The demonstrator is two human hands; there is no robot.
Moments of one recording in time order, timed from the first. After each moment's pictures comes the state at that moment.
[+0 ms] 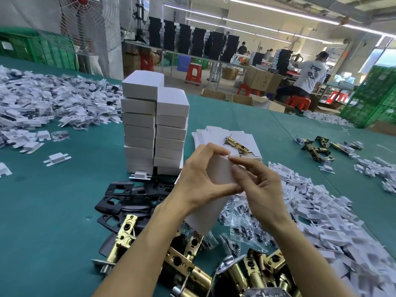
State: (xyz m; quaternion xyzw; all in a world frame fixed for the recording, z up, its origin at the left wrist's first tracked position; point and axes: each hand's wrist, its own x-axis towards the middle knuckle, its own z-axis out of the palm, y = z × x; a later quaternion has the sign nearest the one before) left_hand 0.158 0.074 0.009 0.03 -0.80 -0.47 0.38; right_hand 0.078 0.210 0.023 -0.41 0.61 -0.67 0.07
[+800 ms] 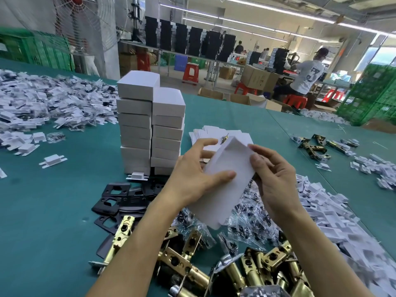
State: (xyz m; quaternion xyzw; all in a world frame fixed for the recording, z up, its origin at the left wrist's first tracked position) left_hand 0.163 0.070 0.024 0.11 -0.78 -0.56 0.26; right_hand 0.056 0.222 0.033 -0.33 0.59 -0.73 0.10
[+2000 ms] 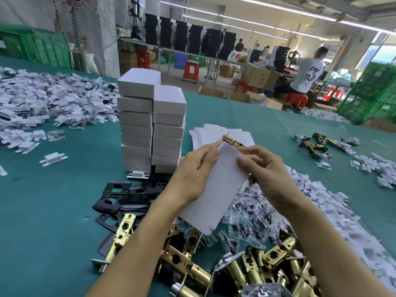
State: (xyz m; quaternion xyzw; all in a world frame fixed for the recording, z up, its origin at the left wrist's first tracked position) left_hand 0.158 0.069 0.019 0.10 -0.78 -0.53 0.30; right_hand 0.048 0.217 0.047 -0.36 0.66 -0.64 0.19
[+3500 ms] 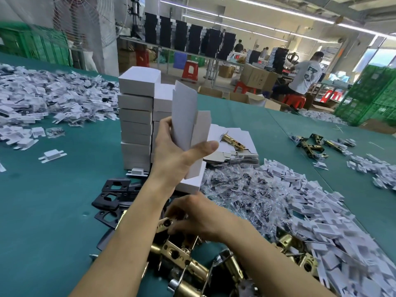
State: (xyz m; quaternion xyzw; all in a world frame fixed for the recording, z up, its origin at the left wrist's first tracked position) left_hand 0.169 0.054 0.037 0.12 -0.61 -0.65 0.44; right_hand 0.119 0.162 -0.004 -0.62 0.74 -0.16 0.19
